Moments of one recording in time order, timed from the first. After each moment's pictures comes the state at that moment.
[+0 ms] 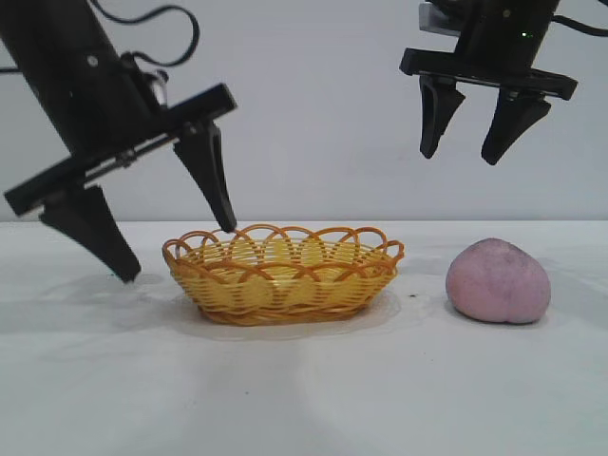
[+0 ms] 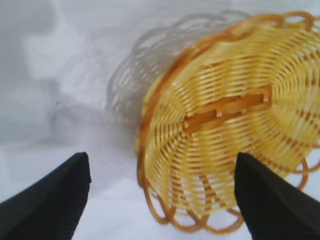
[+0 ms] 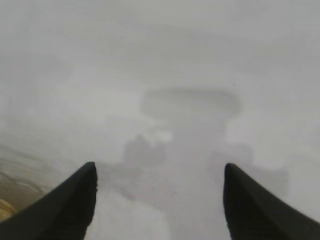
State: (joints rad) left arm -0.34 1.89 -1.13 -0.63 0.65 0.17; right arm 0.28 2.02 -1.57 0.19 0.79 -0.09
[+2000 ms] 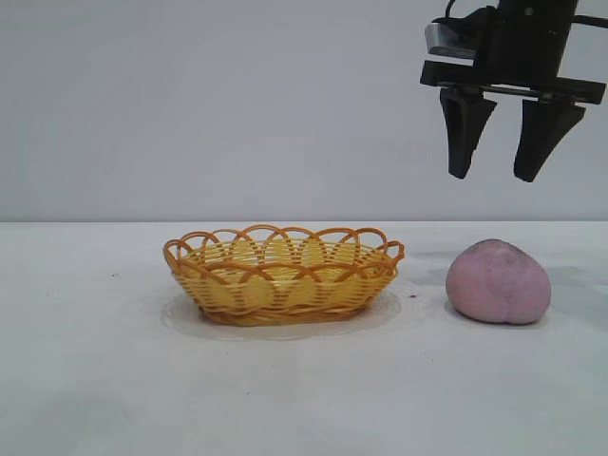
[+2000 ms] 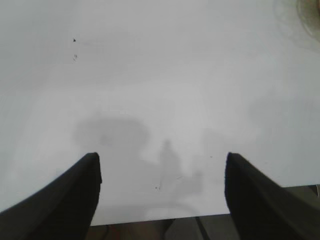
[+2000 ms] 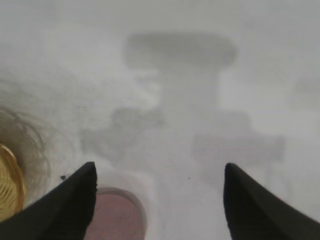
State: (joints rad) left arm -0.07 0.68 -0.58 -0.01 0.98 -0.02; right arm 0.28 2.02 -1.57 0.13 0.99 -0.09
